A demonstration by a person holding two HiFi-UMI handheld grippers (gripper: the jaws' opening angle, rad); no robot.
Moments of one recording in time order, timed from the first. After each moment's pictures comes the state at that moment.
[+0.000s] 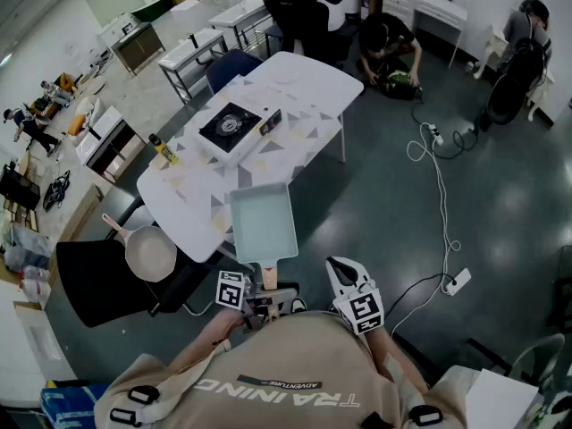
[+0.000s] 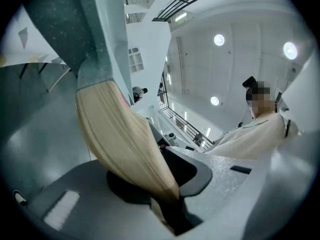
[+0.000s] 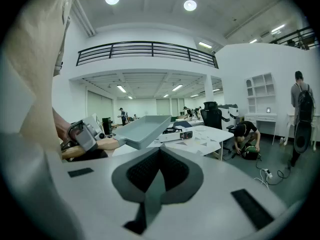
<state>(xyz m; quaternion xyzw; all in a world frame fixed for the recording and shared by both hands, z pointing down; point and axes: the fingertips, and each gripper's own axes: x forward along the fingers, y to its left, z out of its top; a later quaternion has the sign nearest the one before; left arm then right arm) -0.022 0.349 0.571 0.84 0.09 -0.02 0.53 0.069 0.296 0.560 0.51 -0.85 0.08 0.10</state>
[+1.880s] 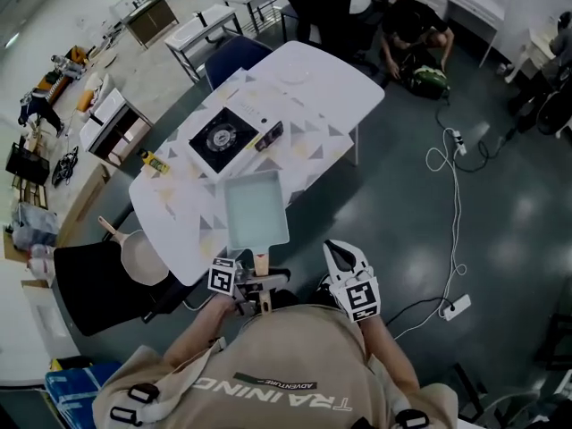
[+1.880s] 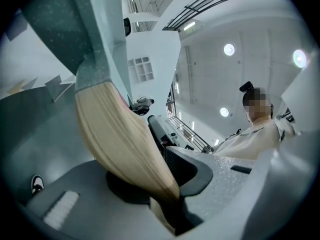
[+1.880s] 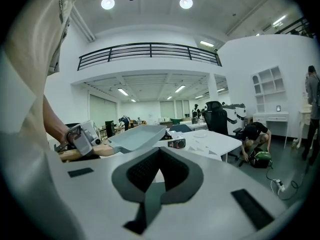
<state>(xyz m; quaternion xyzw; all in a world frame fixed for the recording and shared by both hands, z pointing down) 0.030 0.160 0.597 0.82 0.04 -0.04 0.56 0.132 0.094 0.570 0.47 -0.87 0.08 0.08</state>
